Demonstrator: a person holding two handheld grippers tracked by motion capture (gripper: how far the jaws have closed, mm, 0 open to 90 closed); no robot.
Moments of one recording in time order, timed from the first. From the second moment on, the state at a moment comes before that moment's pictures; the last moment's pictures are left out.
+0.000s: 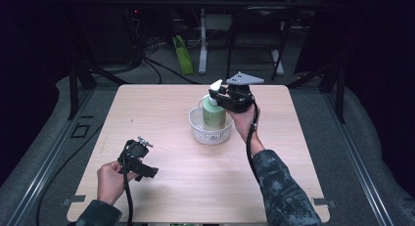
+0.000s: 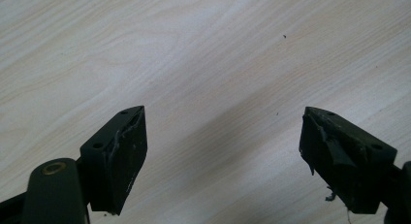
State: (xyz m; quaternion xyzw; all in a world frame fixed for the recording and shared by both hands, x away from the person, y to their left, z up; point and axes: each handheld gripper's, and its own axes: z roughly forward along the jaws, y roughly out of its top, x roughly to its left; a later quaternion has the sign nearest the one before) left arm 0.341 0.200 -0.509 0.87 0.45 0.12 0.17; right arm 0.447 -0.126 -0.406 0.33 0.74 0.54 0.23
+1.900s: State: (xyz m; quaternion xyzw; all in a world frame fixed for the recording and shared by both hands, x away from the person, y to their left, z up) left arm 0.341 0.195 -0.512 0.87 0.45 0.11 0.16; right arm 0.397 -0.182 -0.392 0.38 0.82 0.40 0.15
